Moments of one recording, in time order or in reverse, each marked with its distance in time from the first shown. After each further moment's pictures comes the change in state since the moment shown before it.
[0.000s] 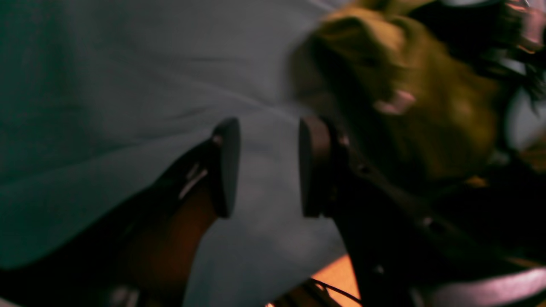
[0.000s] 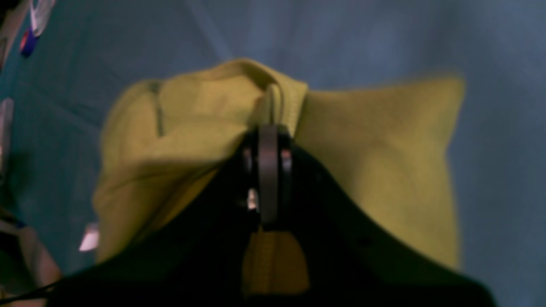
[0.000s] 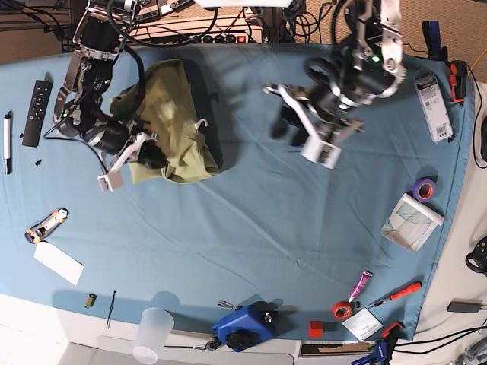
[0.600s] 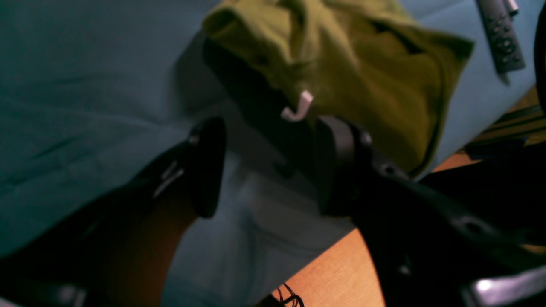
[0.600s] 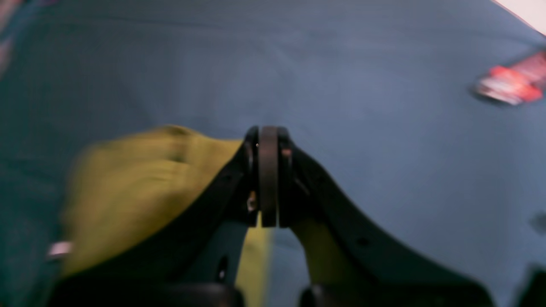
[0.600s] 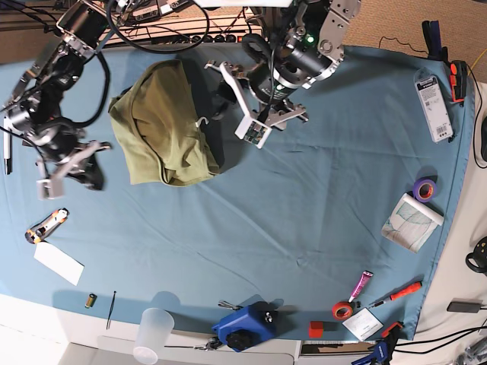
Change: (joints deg) left arm -0.3 3.1 19.2 -3.5 14.4 9.0 -6.7; right arm -0.1 1.1 16.6 22.3 -6.5 -0.2 -5.8
